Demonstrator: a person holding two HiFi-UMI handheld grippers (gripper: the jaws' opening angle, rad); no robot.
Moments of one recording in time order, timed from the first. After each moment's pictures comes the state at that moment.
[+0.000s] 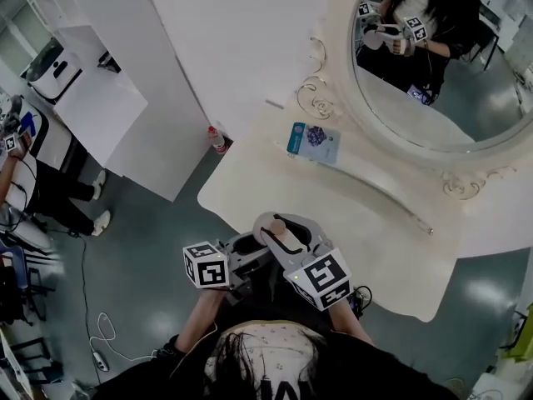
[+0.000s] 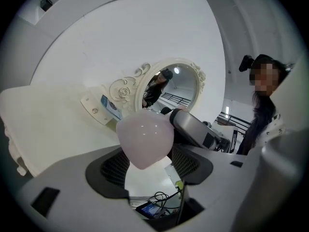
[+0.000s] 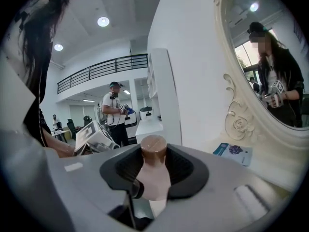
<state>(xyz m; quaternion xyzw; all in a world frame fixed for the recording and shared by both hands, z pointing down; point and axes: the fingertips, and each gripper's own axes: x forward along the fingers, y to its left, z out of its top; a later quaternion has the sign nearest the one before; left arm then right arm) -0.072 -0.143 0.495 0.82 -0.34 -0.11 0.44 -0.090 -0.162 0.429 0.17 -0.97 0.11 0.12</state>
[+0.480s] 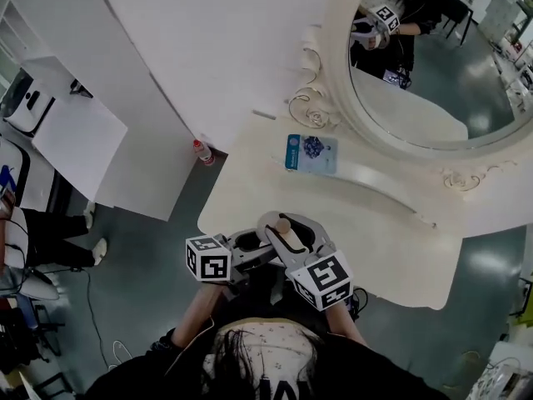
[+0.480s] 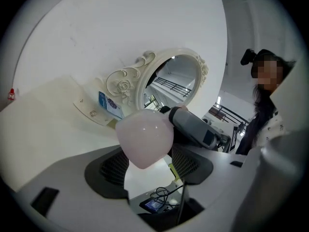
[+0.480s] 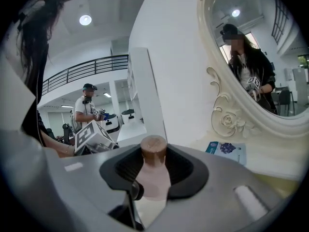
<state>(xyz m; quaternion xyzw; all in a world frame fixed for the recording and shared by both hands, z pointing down) -0.105 -0.200 0.508 0.85 -0.26 -0.03 0.46 -0.119 -0.228 0.443 0.27 -0.95 0.15 0.10</state>
